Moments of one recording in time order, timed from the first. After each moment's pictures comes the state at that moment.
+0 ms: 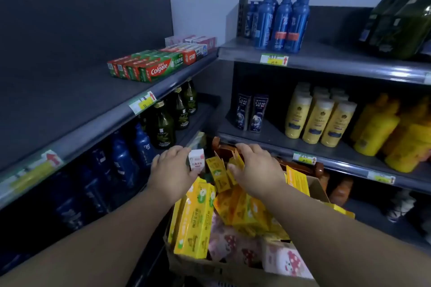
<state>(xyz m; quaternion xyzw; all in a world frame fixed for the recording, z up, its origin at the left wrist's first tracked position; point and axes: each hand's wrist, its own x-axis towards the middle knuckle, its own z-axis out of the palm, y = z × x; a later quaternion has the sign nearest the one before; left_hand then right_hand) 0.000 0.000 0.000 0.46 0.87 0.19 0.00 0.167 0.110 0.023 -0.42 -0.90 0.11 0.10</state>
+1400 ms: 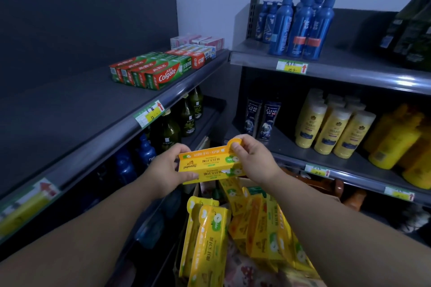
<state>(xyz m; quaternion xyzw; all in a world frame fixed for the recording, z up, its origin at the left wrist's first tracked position) -0.076 0.010 0.020 0.45 0.77 0.39 0.25 0.093 0.151 0.032 -0.36 -0.77 0.47 0.25</state>
